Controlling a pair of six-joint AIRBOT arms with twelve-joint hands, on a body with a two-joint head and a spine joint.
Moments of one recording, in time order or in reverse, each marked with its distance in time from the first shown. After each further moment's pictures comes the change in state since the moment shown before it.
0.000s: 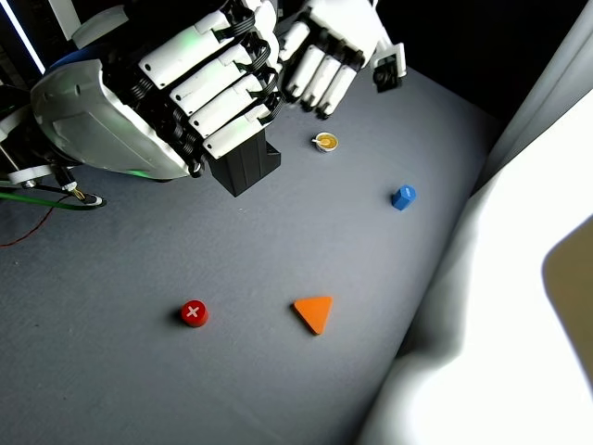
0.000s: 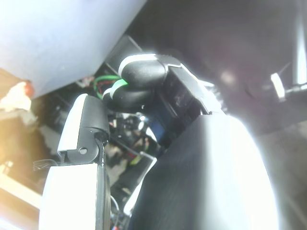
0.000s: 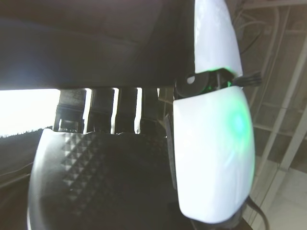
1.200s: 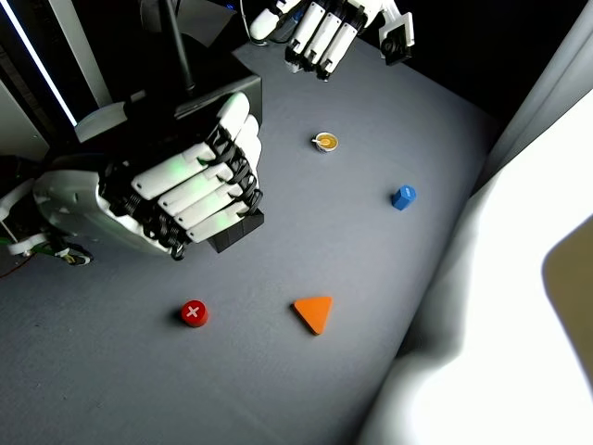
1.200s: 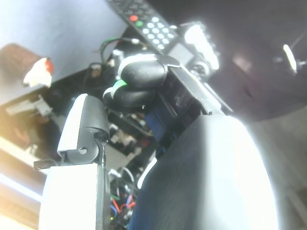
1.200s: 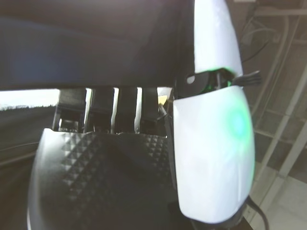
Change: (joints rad) left arm -0.025 0.010 -0.027 0.096 -0.117 0.051; right arm -0.186 -0.065 0.169 0.024 0.088 0.127
